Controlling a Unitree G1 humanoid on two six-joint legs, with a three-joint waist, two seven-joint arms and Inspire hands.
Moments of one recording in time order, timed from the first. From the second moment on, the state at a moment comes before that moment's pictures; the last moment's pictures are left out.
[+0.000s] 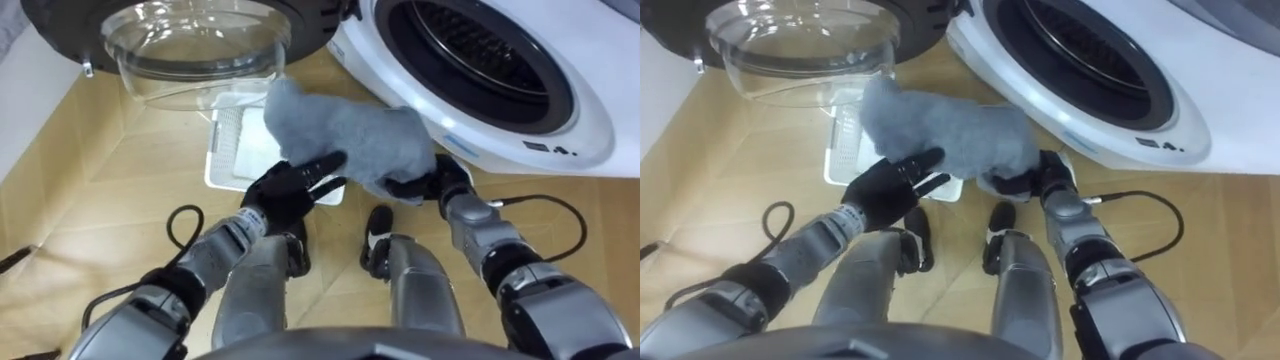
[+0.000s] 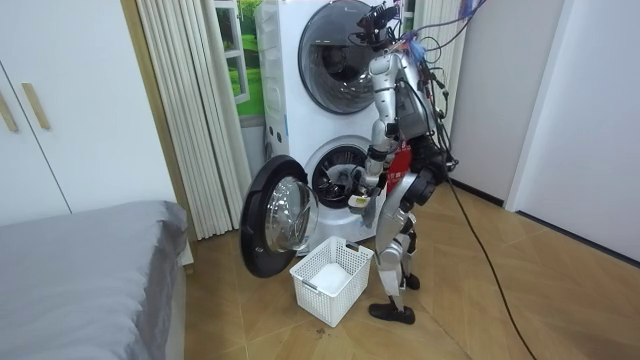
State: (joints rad) left arm -0.23 0.16 -0.43 1.01 -0.99 0.00 -0.43; right arm -0.33 -0.20 0.25 1.09 0.26 0.01 -0.11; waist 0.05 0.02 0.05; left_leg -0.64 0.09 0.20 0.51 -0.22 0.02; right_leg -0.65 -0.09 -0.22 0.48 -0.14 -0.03
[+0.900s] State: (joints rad) left arm -0.20 0.18 -0.36 1.02 -0.49 -0.03 -0.03; right arm -0.36 -0.29 0.13 1.18 0.86 0.00 -0.07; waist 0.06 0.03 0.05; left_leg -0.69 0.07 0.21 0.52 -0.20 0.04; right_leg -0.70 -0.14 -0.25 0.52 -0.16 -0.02
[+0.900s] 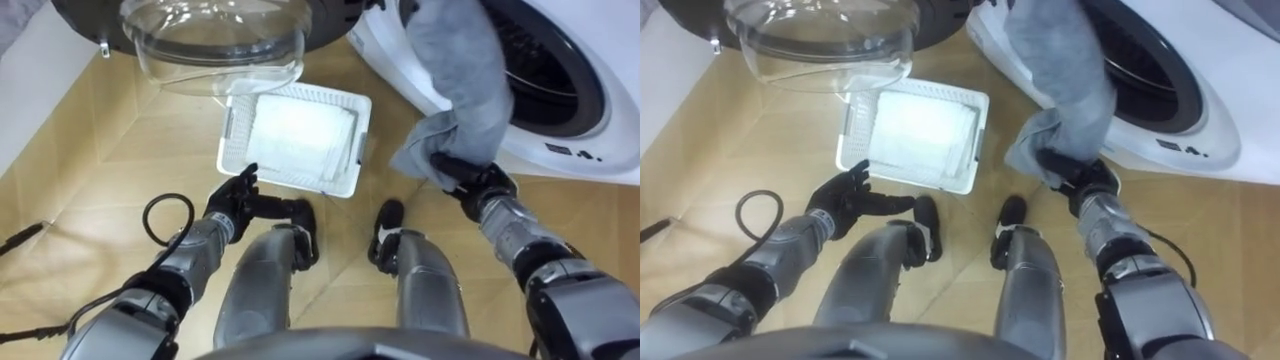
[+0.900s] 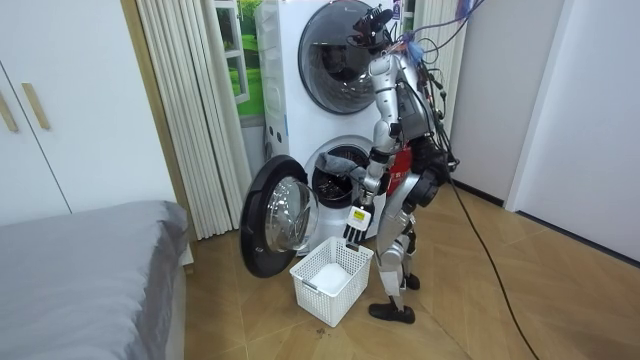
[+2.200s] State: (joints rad) left arm -0.23 0.27 -0.32 0.96 -0.48 0.05 0.05; right arm -0.56 -0.45 0.09 1.38 1.34 0.19 -0.02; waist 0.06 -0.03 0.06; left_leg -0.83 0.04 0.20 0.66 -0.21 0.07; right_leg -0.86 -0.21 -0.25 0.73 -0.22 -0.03
